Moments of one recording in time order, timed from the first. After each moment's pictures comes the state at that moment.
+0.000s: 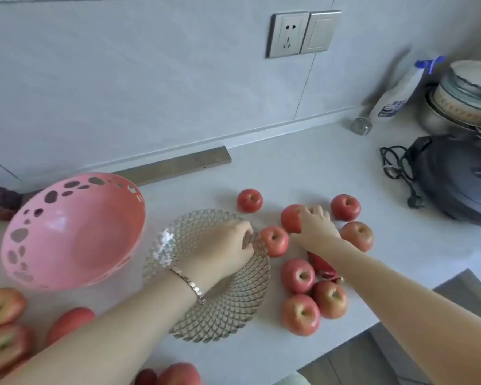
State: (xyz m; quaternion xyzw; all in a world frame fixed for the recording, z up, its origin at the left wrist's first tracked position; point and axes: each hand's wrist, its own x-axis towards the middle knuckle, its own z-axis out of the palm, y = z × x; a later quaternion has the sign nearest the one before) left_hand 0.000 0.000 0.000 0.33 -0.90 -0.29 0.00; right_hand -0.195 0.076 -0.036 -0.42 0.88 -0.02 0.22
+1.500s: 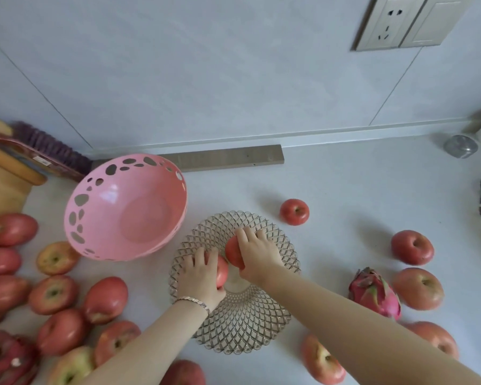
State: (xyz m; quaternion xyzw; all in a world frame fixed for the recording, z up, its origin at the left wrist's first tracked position) left_hand 0.069 0.002 -0.085 0.58 -0.79 -0.15 -0.13; right_hand -0.073 -0.004 -0.083 -0.70 0.68 0.03 0.20
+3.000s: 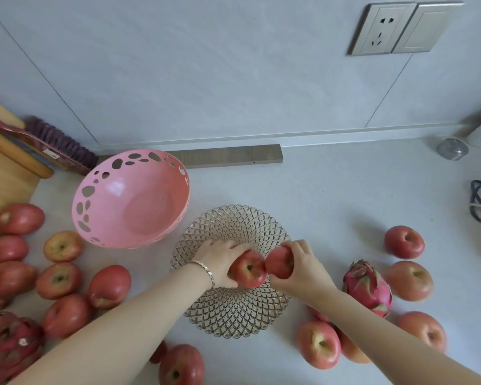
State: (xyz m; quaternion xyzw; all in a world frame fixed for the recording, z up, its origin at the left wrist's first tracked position) left_hand 0.050 -0.021 -0.071 0.36 -0.90 -0.16 -0.21; right_hand -0.127 0.076 -0.055 -0.54 0.75 -0.17 0.34
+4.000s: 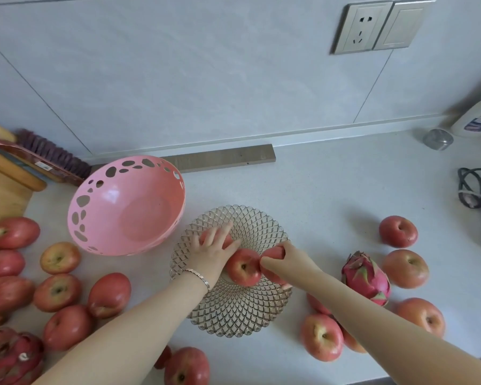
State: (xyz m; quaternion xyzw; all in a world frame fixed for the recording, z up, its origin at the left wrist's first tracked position) left_hand 0.058 -0.015 -0.074 0.42 -0.88 -0.08 -0.19; right_hand -0.112 0.057 -0.041 -0.35 0.77 -0.13 0.51
